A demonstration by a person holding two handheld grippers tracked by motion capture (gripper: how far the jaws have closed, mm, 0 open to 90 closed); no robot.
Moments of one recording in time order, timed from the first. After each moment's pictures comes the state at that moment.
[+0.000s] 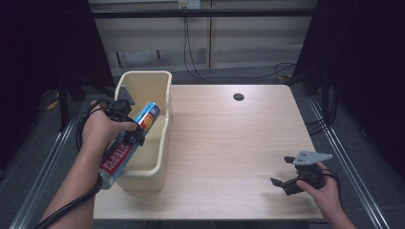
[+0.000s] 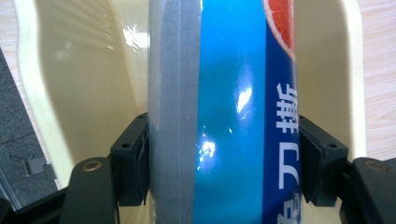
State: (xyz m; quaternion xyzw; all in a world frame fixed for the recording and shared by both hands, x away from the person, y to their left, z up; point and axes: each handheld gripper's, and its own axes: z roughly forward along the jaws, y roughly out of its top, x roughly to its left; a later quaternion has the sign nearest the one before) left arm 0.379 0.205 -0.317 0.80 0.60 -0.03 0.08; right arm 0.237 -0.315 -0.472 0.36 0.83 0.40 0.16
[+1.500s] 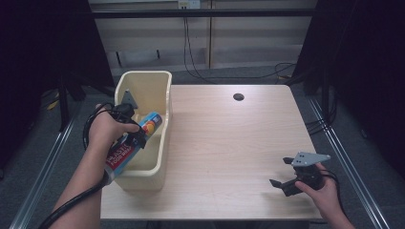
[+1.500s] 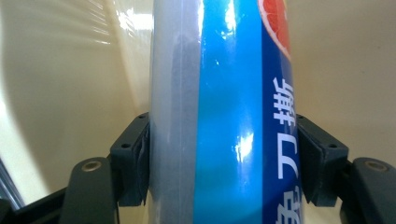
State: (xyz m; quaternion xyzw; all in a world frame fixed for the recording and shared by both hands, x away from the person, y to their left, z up) left arm 0.393 0.206 -0.340 0.80 0.60 -0.05 0.06; right arm 0.236 -0.312 -0.475 0.35 0.84 0.39 0.16
